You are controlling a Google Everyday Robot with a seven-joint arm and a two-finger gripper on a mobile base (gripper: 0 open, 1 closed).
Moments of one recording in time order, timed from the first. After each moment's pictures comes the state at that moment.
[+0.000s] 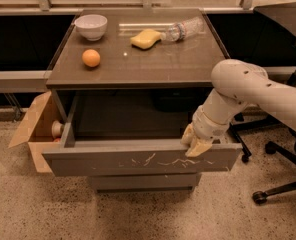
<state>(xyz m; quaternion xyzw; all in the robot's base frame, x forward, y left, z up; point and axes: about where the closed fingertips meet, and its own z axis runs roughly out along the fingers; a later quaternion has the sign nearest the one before) 0.515 -0.144 0.679 -0.76 0.62 0.14 0.10</state>
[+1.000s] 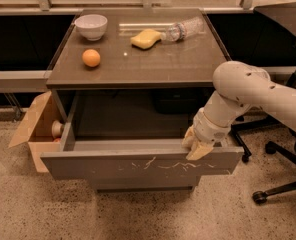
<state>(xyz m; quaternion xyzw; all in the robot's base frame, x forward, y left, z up) 0.503 -0.143 0.681 -0.76 0.62 0.14 0.10</state>
